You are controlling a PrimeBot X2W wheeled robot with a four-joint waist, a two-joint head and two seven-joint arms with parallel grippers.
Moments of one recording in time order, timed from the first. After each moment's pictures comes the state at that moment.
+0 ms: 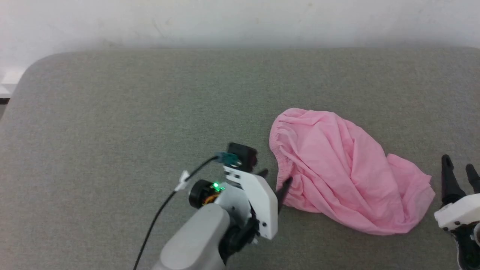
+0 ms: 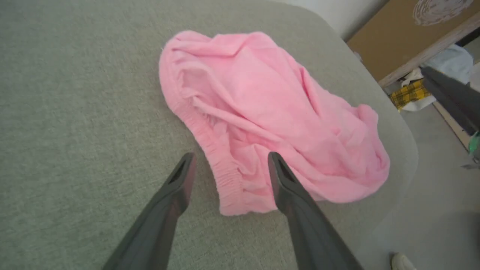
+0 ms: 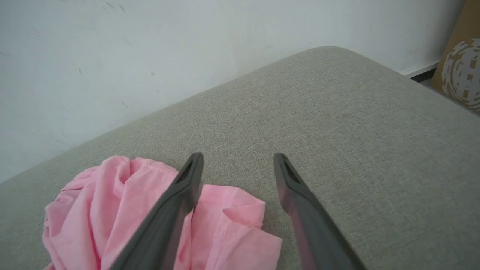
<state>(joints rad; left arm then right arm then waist) -0.46 0.05 -0.64 0.38 -0.64 0.05 0.29 -0.11 -0.05 -0.39 0.15 0.35 0.13 0.13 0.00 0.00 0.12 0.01</state>
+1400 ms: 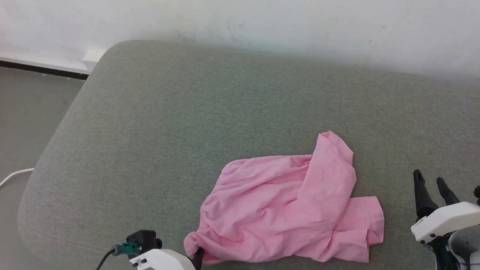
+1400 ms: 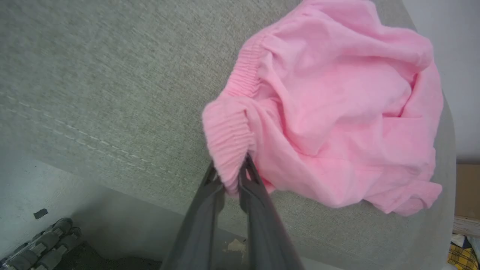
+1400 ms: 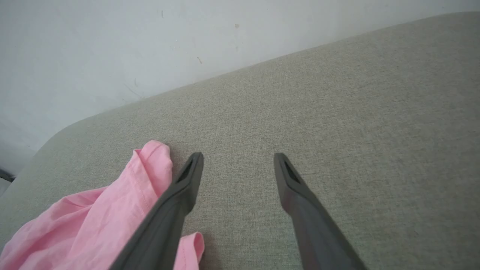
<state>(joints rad) 0.05 0.33 -0.52 0.00 -1.01 0.43 0.22 -0.08 -0.05 -0.29 0.23 0.37 0.13 0.09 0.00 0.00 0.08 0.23</state>
